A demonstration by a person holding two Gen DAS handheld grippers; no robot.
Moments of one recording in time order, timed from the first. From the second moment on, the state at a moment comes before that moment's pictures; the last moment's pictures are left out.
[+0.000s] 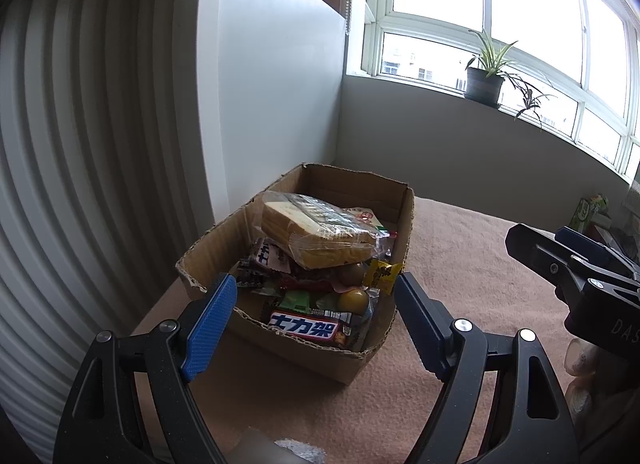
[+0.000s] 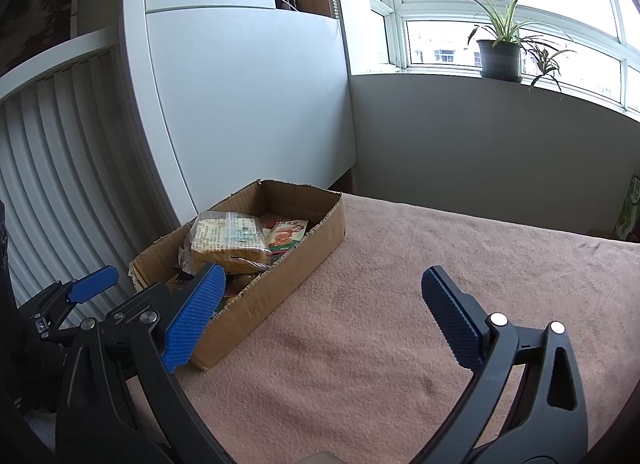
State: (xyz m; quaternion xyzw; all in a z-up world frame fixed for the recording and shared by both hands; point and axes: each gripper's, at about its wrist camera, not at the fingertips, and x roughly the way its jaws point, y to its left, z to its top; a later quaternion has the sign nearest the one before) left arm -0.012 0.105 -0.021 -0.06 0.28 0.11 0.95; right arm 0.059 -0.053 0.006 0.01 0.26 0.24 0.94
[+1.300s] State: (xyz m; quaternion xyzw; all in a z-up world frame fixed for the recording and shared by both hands) left arm -0.014 0.098 -0.021 -0.06 0.28 0.11 0.95; right arm 0.058 -0.049 0.003 0.00 0.27 0.24 0.93
